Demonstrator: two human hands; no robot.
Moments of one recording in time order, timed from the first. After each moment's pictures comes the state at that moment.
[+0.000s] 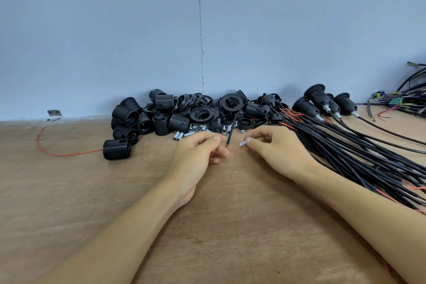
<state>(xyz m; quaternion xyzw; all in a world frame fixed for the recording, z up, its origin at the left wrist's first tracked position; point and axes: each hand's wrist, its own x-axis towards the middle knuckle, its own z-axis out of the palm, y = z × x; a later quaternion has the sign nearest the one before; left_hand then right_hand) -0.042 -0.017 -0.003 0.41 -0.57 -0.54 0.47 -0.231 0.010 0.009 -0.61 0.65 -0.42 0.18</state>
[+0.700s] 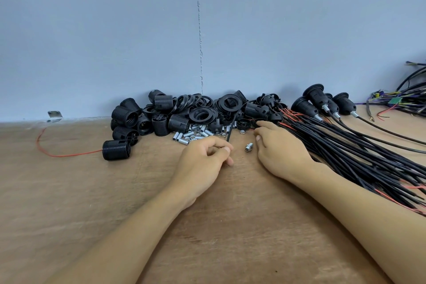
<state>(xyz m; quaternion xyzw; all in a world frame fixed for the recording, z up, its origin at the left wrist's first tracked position) -0.049 -0.007 -0.004 0.45 -0.68 -0.43 0.40 -0.245 -0.008 -0.004 -0.67 0.72 -0.19 -0.03</state>
